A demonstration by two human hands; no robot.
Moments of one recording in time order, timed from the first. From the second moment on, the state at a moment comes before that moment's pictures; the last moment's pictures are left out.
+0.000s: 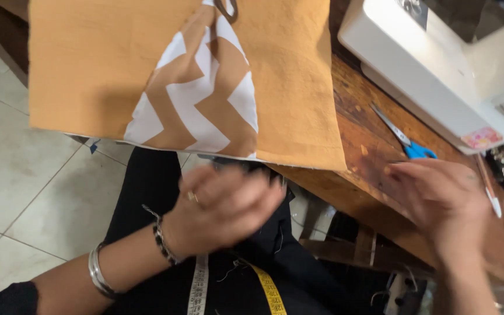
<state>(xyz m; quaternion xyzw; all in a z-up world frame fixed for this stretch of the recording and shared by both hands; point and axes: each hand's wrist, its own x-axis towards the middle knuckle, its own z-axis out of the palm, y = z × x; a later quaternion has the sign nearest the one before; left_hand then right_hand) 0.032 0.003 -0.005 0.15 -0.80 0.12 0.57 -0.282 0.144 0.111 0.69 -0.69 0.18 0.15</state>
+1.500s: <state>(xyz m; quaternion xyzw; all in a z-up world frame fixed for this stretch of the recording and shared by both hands) 0.018 -0.031 0.002 0.21 -0.83 0.17 0.50 -0.168 0.068 0.065 0.79 -0.48 0.23 0.31</state>
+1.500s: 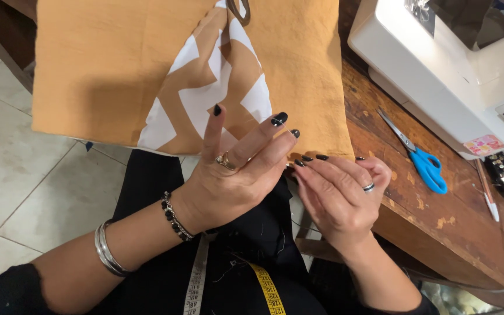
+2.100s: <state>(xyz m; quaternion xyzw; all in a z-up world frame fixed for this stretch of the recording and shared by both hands) 0.016 -0.036 0.001 0.18 -0.84 0.14 0.50 -0.173 0.094 0.072 0.83 -0.46 0.24 0.19</state>
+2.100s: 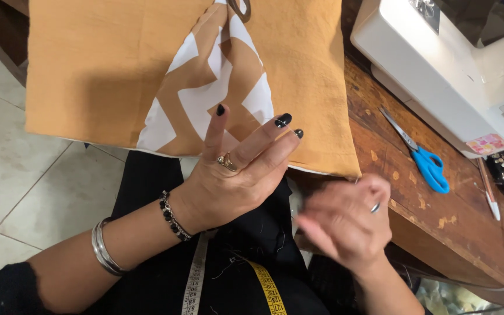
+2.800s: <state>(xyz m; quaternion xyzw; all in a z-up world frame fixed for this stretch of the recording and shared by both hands) 0.018 -0.031 0.008 0.19 -0.84 0.17 0.48 -0.187 0.086 0.070 0.71 -0.55 0.32 0.30</state>
